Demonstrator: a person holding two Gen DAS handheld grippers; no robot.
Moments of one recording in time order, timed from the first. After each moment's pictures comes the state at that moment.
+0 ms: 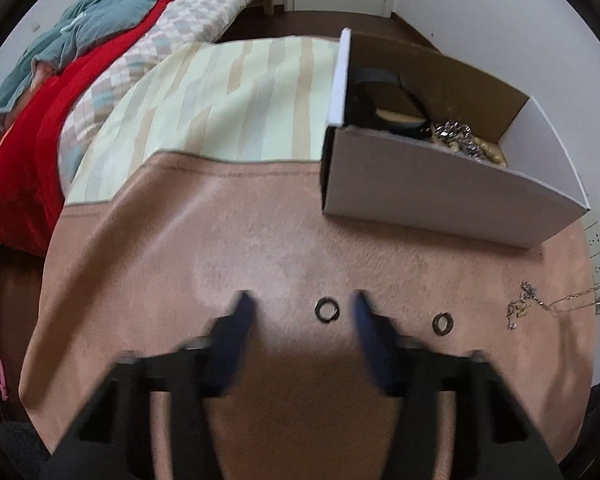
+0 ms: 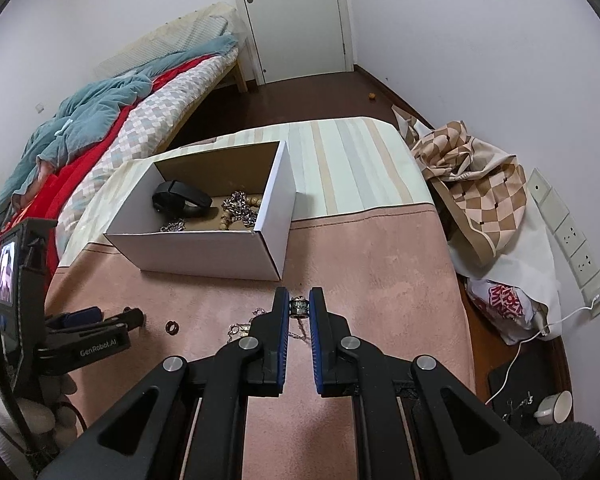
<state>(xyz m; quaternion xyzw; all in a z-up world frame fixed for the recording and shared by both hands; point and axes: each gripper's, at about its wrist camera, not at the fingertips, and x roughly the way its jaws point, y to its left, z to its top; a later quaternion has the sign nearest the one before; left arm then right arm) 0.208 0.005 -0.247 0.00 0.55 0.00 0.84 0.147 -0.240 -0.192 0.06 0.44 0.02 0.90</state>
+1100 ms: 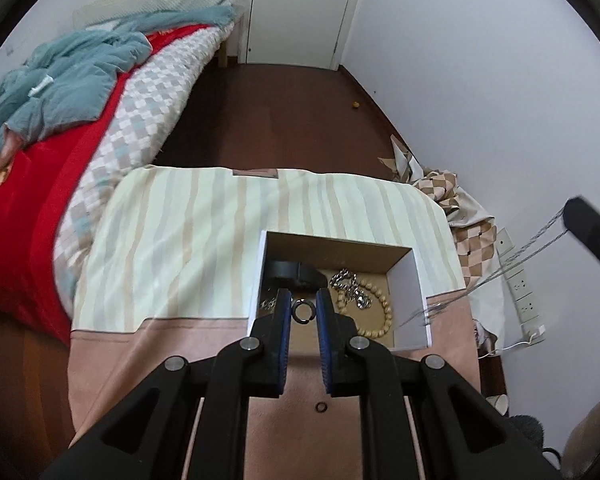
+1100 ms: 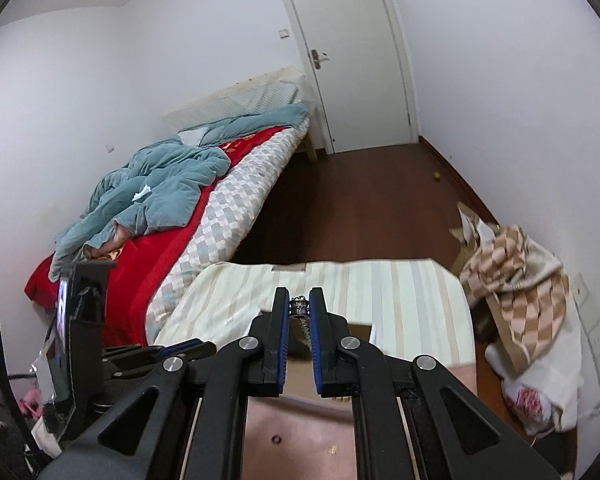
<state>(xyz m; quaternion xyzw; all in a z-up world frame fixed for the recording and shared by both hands) 0.261 -0.006 -0.102 -0.06 0.48 -0.10 0.87 0.210 -0.211 -0.017 0.07 0.33 0.14 0.93</state>
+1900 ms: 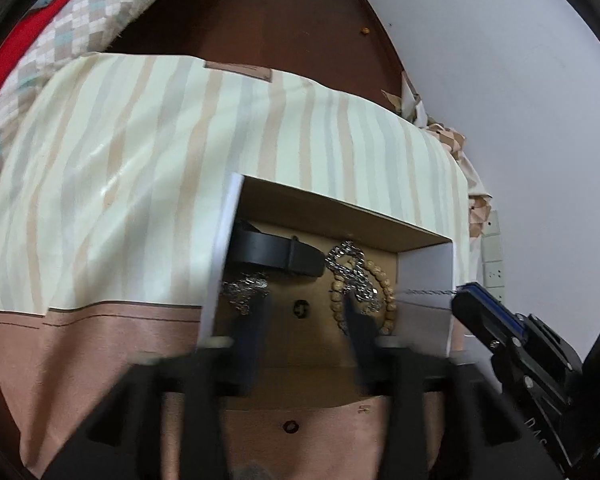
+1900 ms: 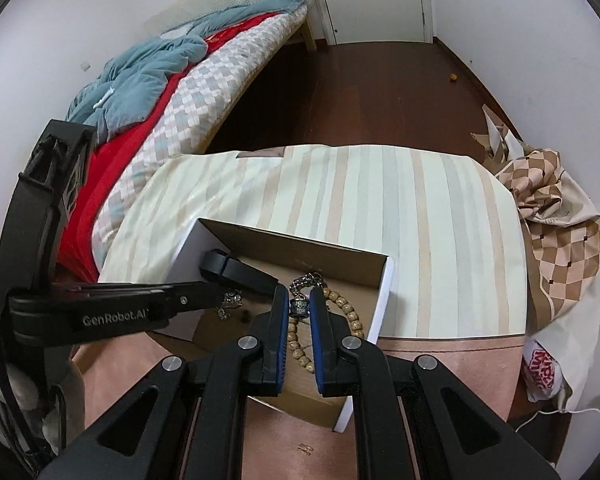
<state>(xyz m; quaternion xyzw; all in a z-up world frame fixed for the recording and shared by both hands) 0.332 -0.006 -0.191 -0.15 0.62 -0.13 0.76 0.309 -0.201 -0.163 0.05 0.51 0.15 0.84</state>
